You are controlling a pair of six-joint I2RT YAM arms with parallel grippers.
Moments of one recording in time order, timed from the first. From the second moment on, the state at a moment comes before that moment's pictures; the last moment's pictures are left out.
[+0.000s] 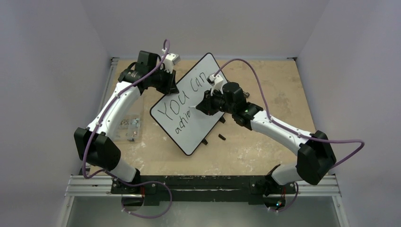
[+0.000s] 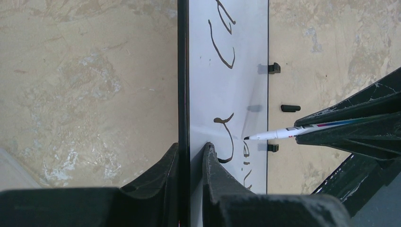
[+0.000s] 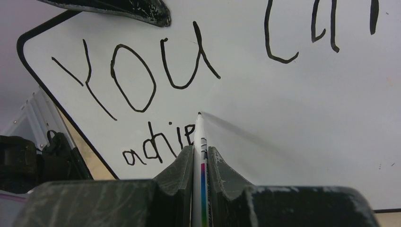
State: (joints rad) left arm -0.30 1.55 1.54 -0.78 0.38 0.08; right arm 0.69 1.42 1.03 0.01 -0.24 0.31
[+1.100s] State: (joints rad) left arm -0.31 1.55 1.54 -0.79 0.37 0.09; right arm 0.69 1.41 0.94 0.08 -0.24 0.32
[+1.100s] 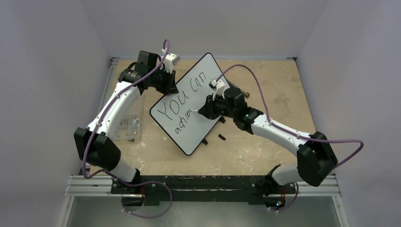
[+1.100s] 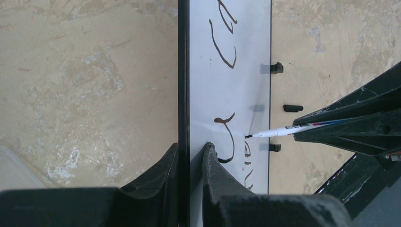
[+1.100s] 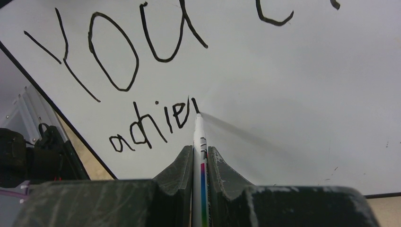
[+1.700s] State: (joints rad) left arm -0.31 1.55 1.54 -0.78 0.37 0.09; right arm 0.69 1.40 0.94 0.02 -0.22 0.32
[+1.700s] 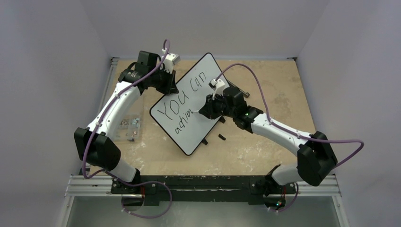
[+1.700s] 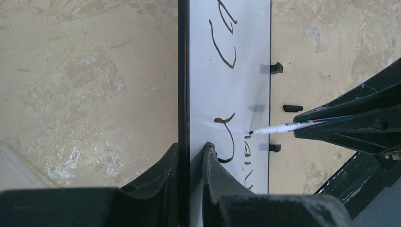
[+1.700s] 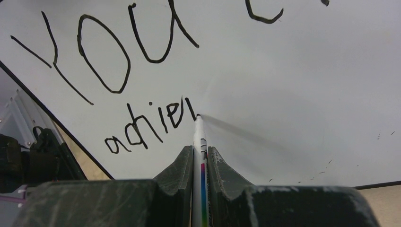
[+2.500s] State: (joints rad) left arm -0.31 1.55 1.54 -0.78 0.37 0.09; right arm 0.69 1.38 1.00 -0.02 -0.16 0.32
